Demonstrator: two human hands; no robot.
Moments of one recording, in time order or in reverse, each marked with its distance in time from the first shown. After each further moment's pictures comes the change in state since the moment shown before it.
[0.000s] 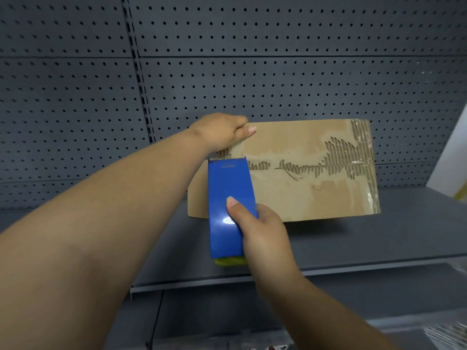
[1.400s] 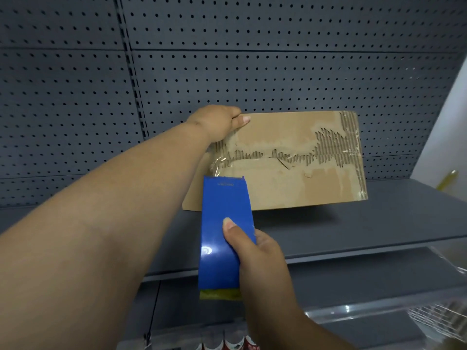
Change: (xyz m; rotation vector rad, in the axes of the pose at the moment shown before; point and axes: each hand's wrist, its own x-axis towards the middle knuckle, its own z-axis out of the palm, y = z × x) left_hand 0.006 0.000 0.002 -0.076 0.011 -0.056; right_hand -0.048 0.017 0.002 0.205 -0.027 0.159
